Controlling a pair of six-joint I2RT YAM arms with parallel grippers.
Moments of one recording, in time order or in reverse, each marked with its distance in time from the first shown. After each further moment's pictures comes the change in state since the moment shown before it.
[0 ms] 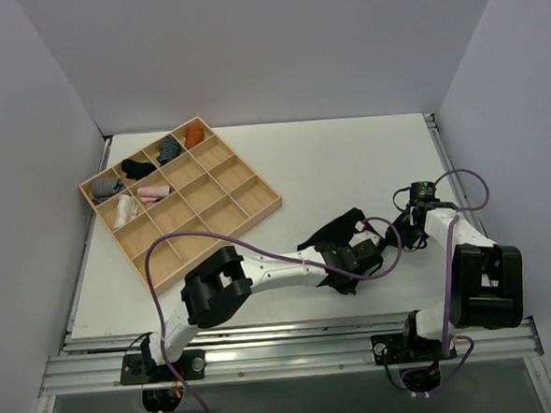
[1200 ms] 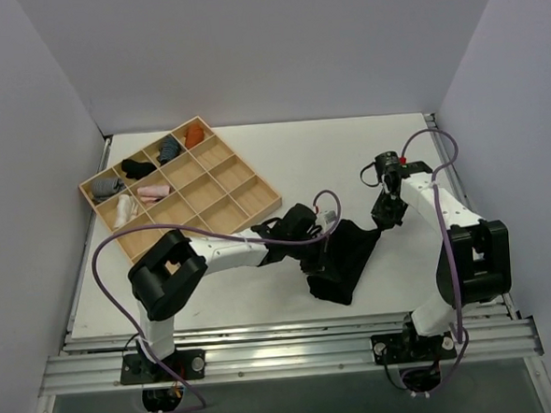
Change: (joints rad) left arm 0.298 -0.303 -0.517 0.542 0.797 -0.235; right arm 0.246 0.137 0.390 -0.414 0.275 -0.037
